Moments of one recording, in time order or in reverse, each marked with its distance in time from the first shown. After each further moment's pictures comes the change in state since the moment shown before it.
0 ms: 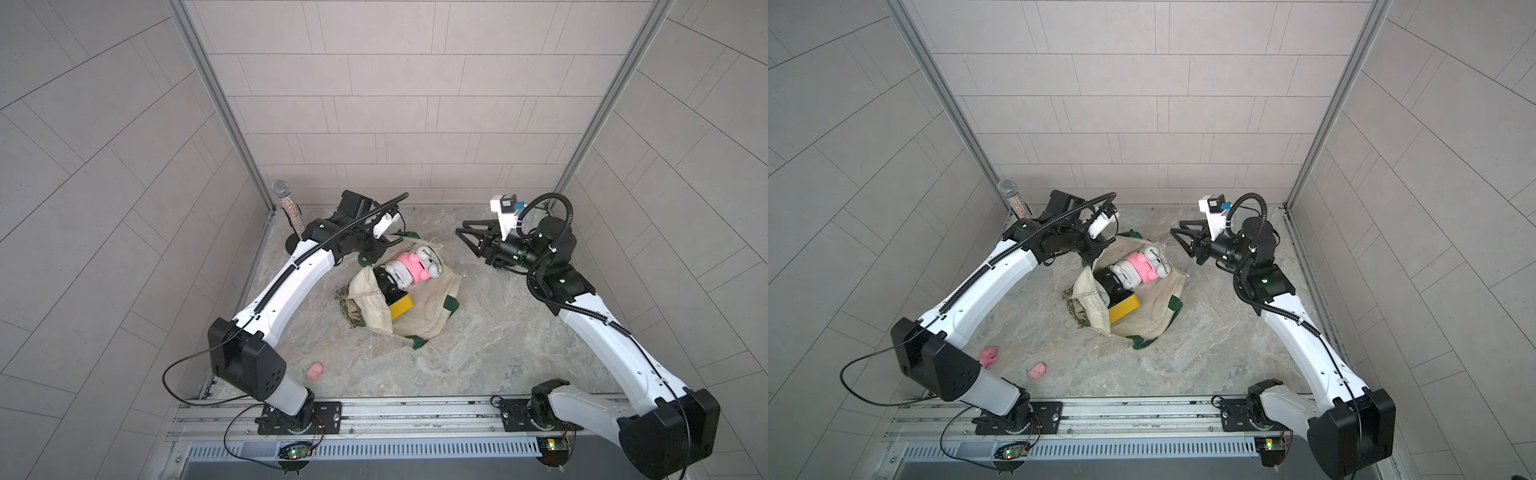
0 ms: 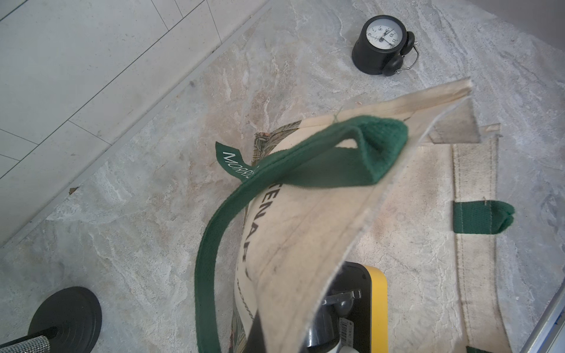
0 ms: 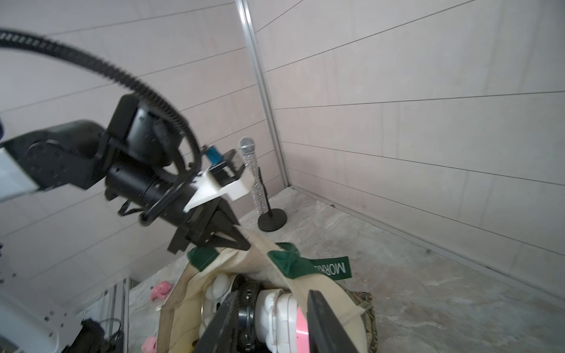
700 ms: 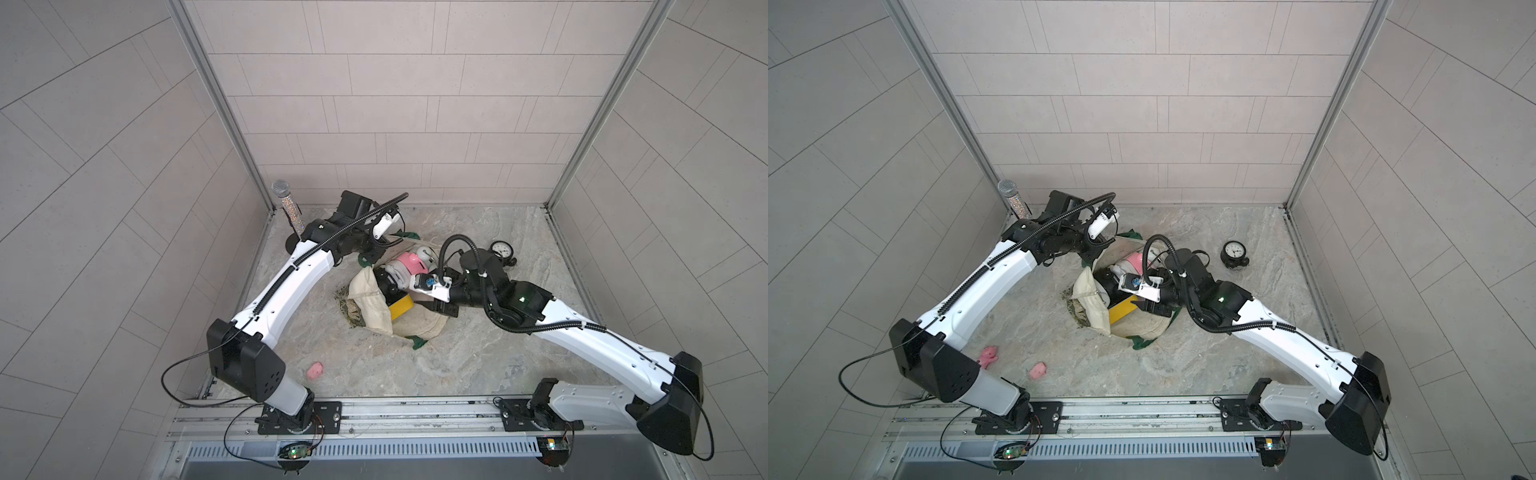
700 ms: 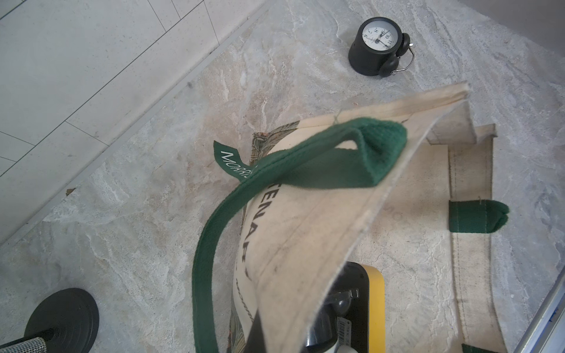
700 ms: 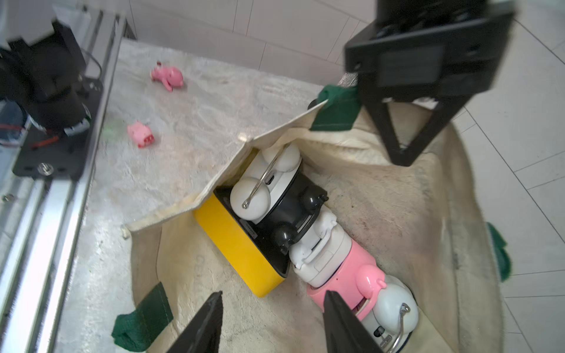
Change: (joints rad) left arm 0.000 -0.009 -0.006 0.001 0.014 -0.001; right arm 0.513 0.113 0.037 -0.467 0.471 -0.802
